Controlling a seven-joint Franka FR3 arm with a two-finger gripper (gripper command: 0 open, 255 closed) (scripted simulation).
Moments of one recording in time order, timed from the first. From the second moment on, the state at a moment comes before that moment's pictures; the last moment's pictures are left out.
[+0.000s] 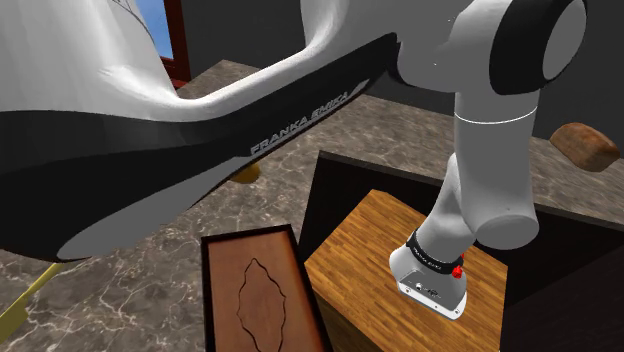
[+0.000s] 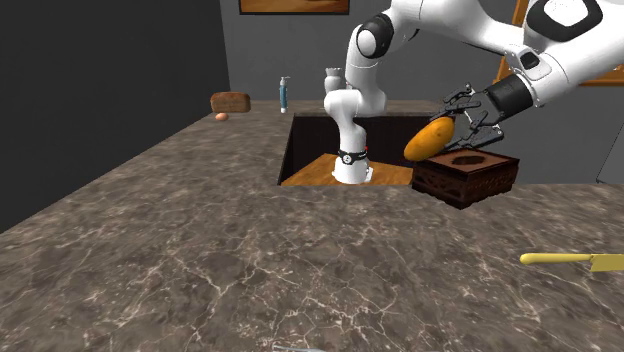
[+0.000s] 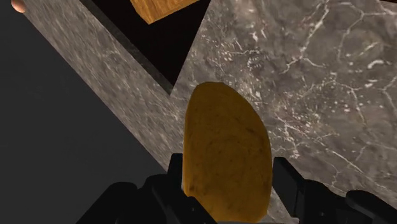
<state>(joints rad) 0.48 0.52 0.73 -1.41 -0.86 1.01 1.58</state>
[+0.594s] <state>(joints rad) 0.64 0.56 0.78 -1.35 -0.75 0.89 1.76</state>
